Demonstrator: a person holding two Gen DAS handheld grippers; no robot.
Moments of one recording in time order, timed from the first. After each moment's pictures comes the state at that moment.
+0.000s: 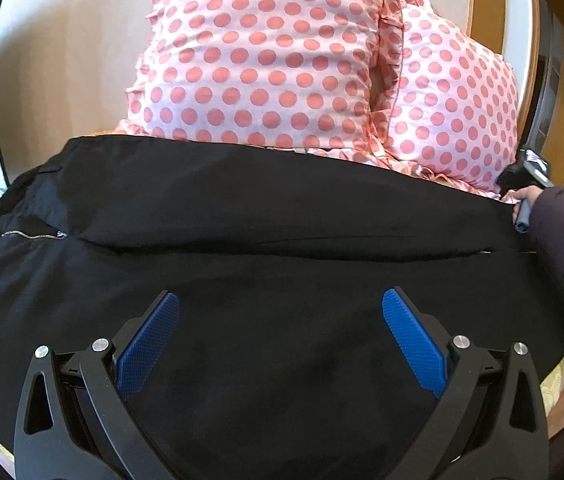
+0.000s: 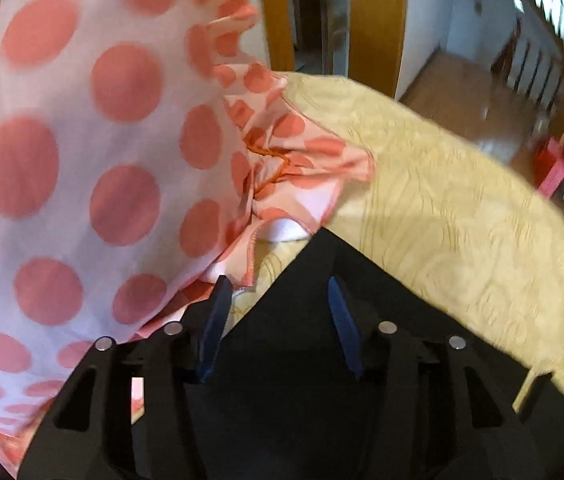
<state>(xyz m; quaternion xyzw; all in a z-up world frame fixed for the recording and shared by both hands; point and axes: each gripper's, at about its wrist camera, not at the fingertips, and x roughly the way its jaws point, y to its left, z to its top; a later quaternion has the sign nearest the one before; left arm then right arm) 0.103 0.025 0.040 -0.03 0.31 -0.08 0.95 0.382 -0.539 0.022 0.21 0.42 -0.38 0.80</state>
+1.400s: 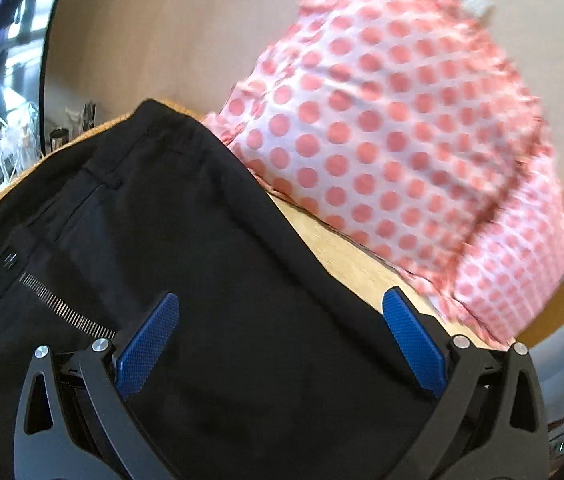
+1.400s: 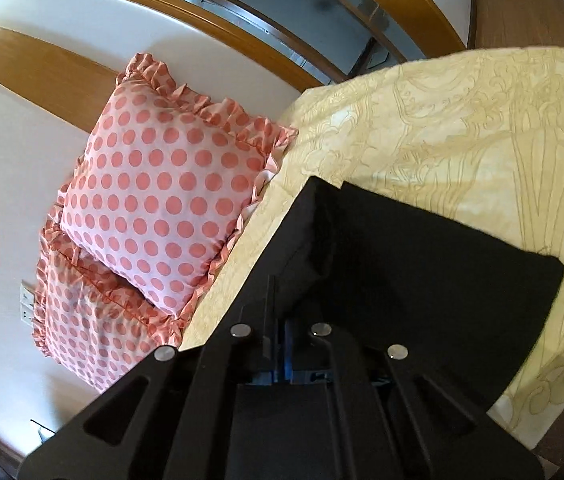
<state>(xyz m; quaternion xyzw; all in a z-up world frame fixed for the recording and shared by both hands) 0.244 0.175 0.093 -0.24 0.36 0.01 0.90 0.052 -0.562 0.021 0.52 0.20 -0.09 0.83</state>
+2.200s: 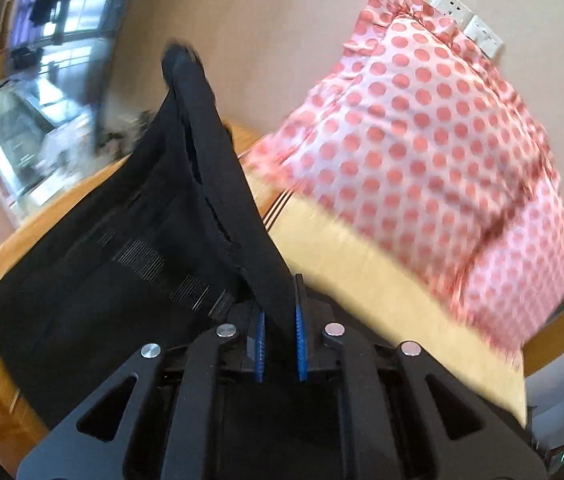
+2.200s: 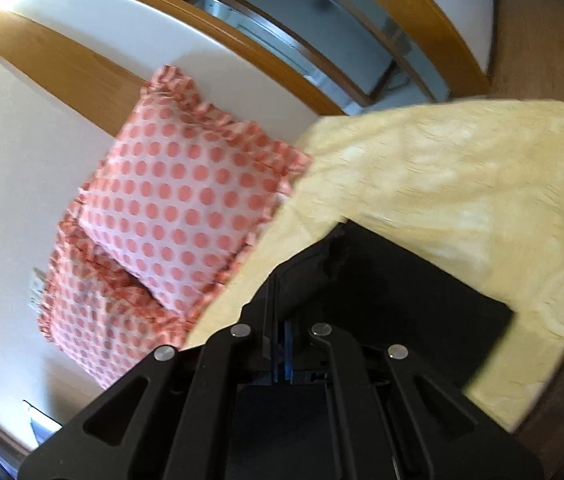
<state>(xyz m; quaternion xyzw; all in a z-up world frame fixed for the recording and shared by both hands) 0.114 0.214 0.102 -0.25 0.33 0.06 0.91 0.020 -0.581 0.026 0.48 0.20 -0.09 0.85</state>
